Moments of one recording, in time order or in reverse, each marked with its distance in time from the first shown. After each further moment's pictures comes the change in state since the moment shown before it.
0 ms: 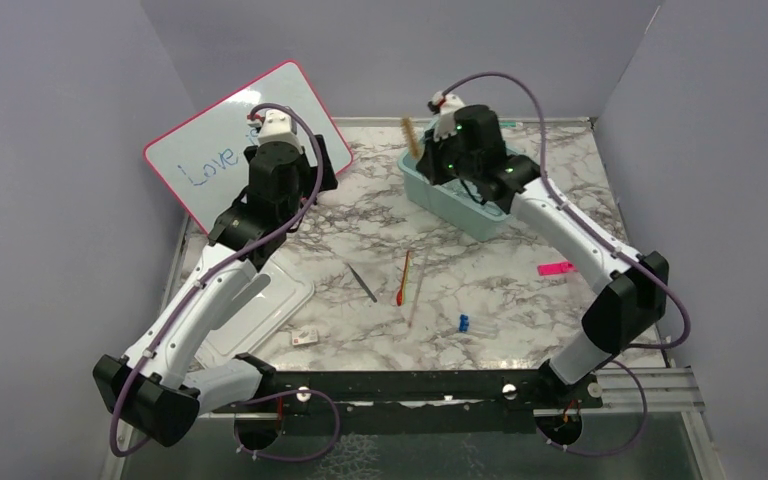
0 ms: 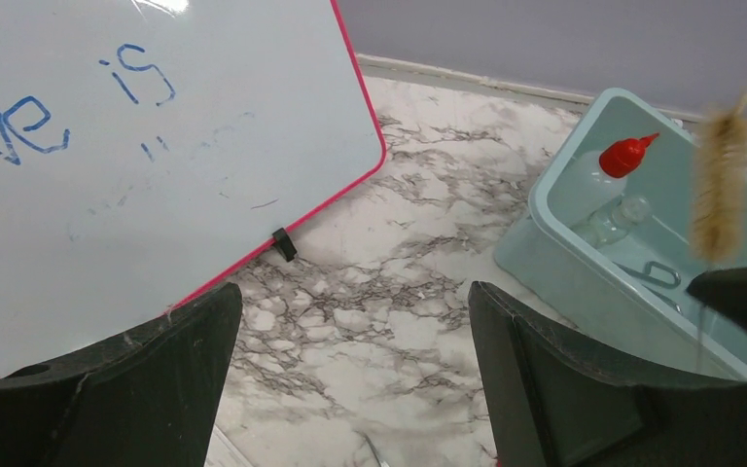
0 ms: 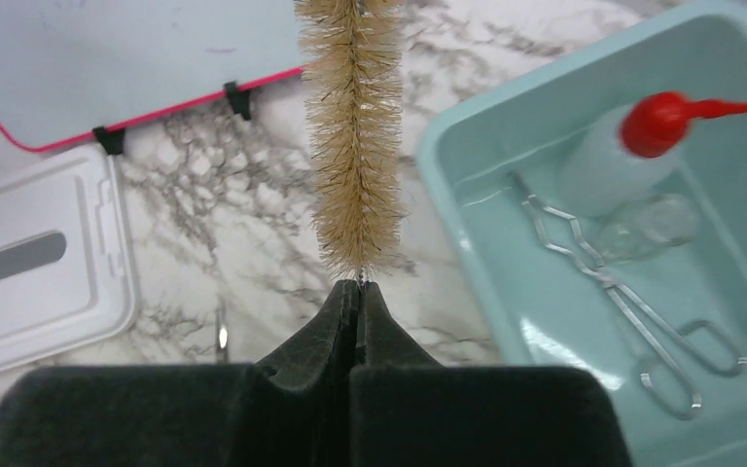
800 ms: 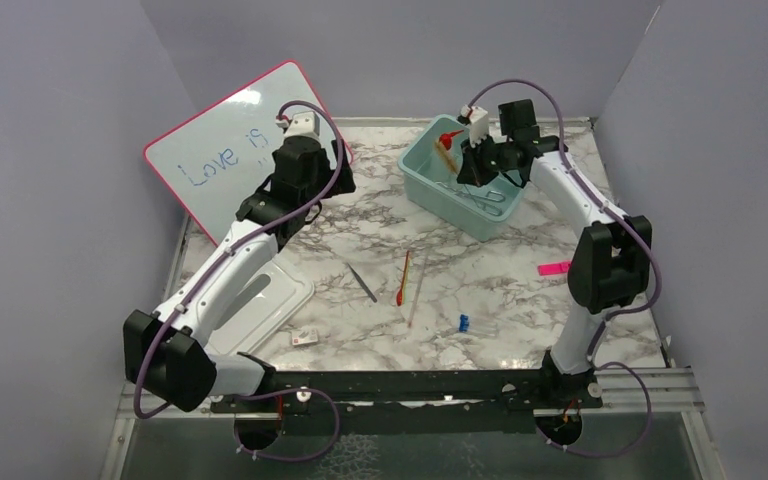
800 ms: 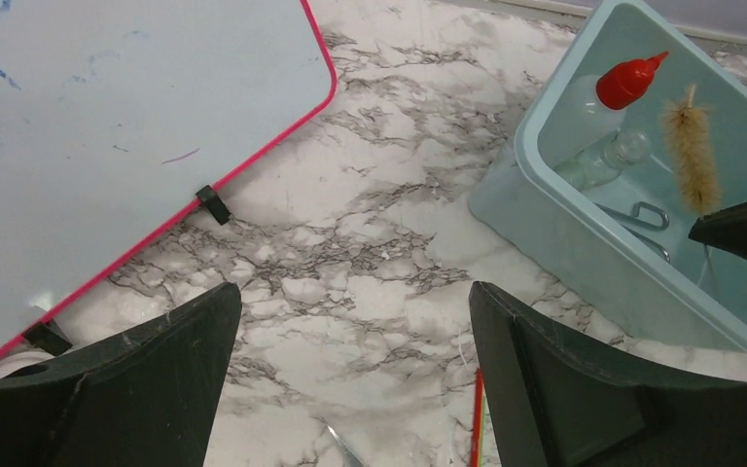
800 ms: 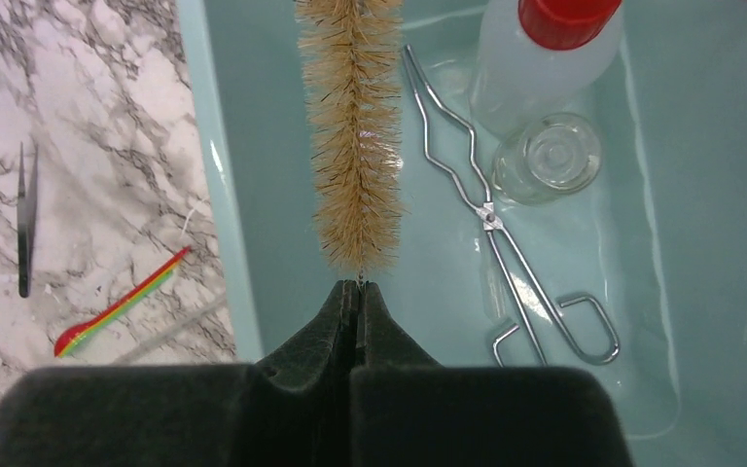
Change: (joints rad) left arm 0.021 0.164 -0.013 0.061 0.155 -0.066; right arm -0.415 0.163 0.060 -0.176 -0.449 -0.458
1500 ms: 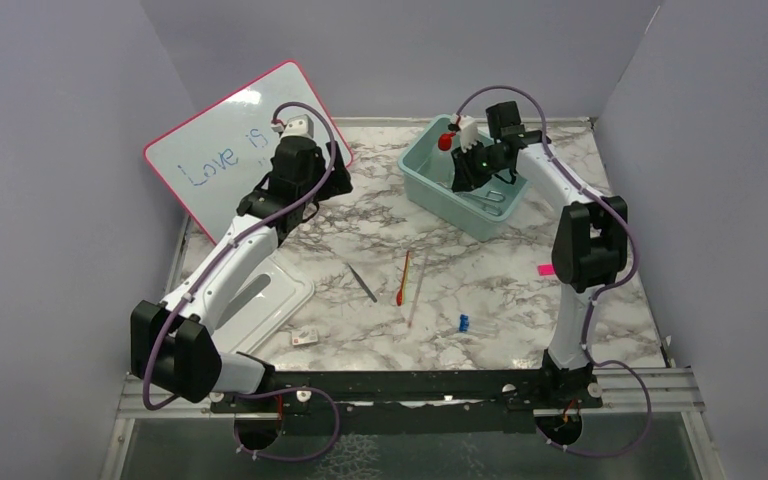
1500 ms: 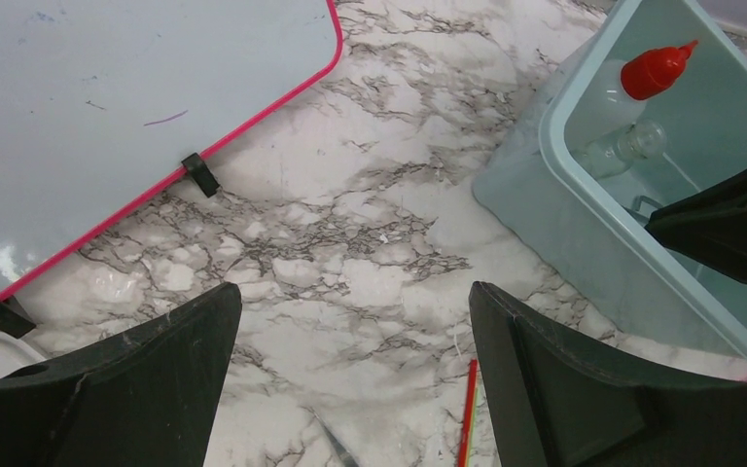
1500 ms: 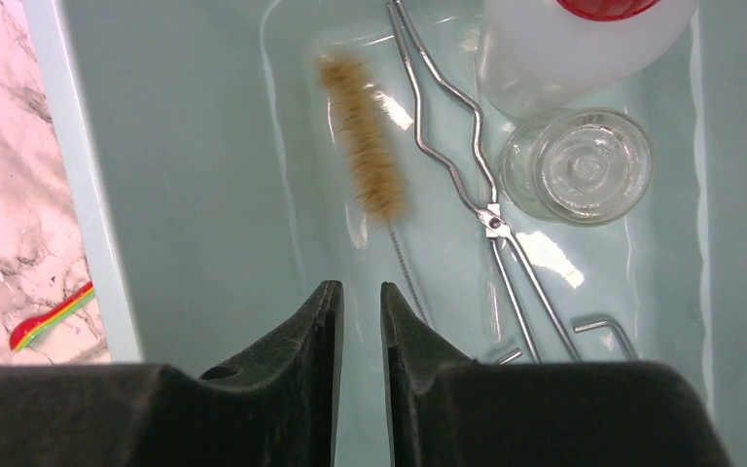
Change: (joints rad) left arm 0.057 0.058 -0.019 -0.002 0.086 -0.080; right arm 0.001 0.209 0.128 -0.106 -0.005 -0.069
